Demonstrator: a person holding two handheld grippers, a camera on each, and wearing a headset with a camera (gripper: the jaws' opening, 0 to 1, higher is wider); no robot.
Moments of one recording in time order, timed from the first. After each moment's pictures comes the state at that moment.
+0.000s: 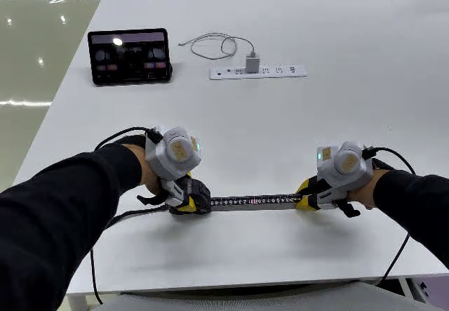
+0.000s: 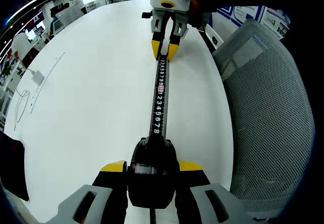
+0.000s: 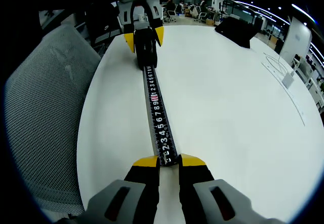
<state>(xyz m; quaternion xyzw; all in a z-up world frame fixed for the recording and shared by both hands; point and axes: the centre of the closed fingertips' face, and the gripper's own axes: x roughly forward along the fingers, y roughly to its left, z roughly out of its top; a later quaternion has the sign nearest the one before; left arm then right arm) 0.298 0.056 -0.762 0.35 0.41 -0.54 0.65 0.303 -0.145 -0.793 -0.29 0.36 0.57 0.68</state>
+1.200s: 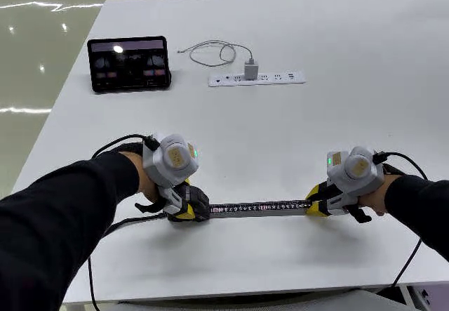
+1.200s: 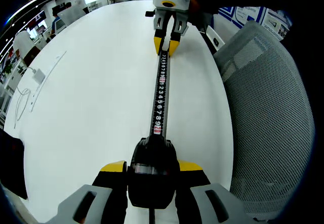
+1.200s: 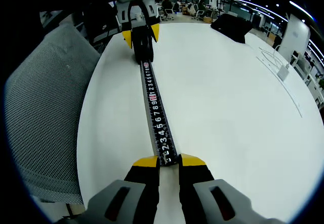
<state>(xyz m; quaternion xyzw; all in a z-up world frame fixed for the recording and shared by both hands) 0.299 0.057 -0.762 0.35 0.41 -0.53 0.65 0.306 -0.169 -0.794 -0.29 0.37 0.56 0.68</state>
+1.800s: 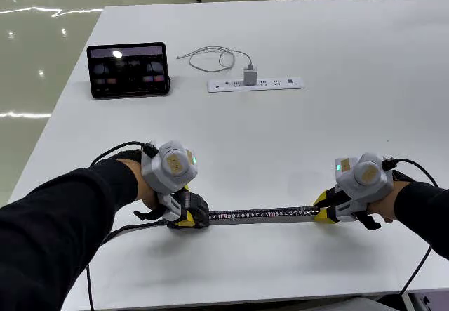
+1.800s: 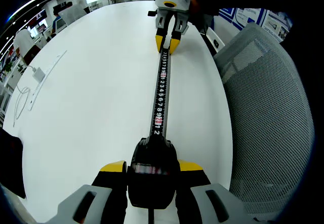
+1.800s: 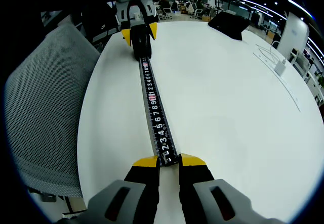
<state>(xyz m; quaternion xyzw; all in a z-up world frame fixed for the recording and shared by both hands) 0.299 0.056 -0.762 0.34 0.41 -0.54 0.65 0.306 -0.185 -0.794 -0.29 0.37 0.56 0.68</state>
